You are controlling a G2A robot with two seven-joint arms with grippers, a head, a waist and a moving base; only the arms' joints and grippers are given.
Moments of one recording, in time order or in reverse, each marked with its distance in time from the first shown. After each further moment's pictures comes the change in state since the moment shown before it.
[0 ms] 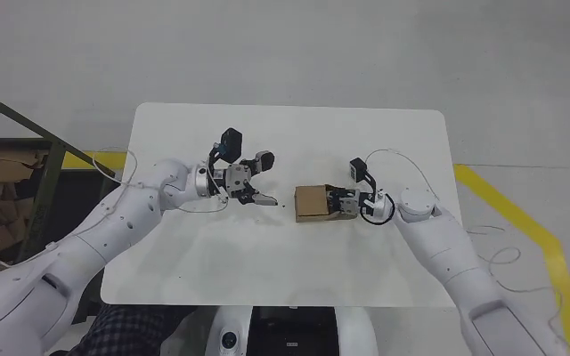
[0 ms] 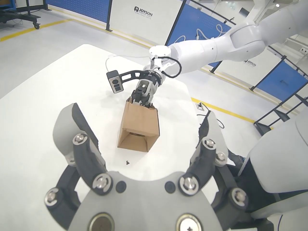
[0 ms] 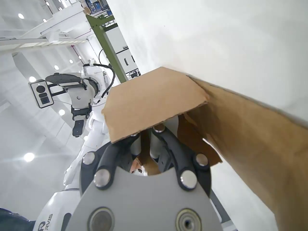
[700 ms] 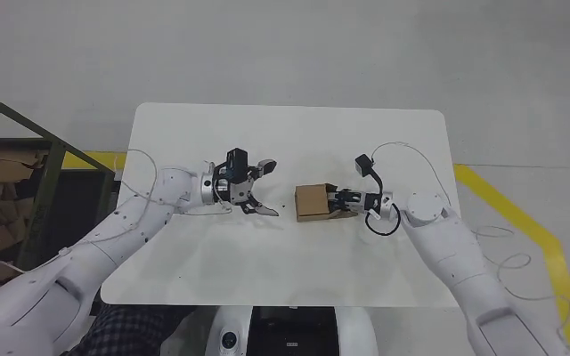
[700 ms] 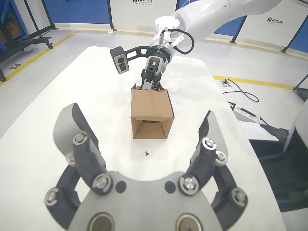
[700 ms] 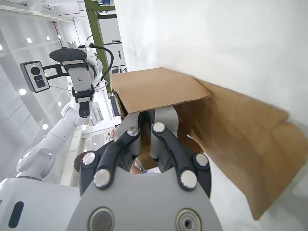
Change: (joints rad) left arm 0.053 -0.059 -0.044 0.069 0.580 0.107 0.407; right arm -0.040 0.029 0.050 -0.060 -0.158 -0.235 -0.030
